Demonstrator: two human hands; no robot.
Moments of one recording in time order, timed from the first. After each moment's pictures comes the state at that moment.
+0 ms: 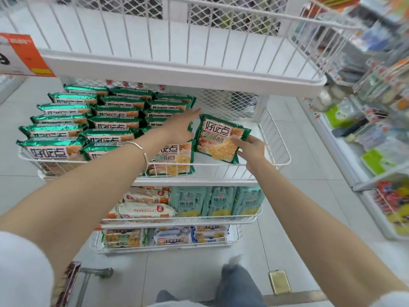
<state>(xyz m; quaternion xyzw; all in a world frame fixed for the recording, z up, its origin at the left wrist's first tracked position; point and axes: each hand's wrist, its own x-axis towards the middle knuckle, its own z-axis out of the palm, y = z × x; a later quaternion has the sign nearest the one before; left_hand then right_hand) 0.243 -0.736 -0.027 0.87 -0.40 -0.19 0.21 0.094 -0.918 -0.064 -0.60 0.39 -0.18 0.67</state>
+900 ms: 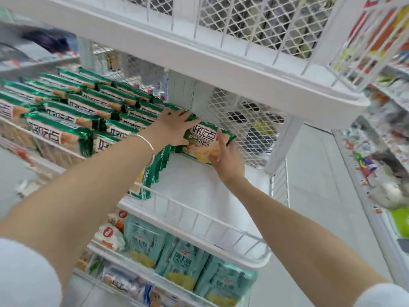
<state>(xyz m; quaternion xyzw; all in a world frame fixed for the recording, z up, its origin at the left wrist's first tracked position) 0.312 -0.829 -0.087 0.96 -0.27 0.03 -0.11 0.234 -1.028 -0.153 -0.98 -0.01 -0.13 0.12</state>
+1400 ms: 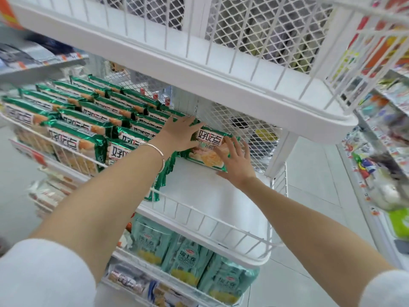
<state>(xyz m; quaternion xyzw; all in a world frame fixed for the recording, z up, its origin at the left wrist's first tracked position) 0.300 -0.823 -0.079 0.97 -0.25 0.02 -0.03 0.233 -1.053 -0.141 -0.98 -0.12 -0.09 -0.16</state>
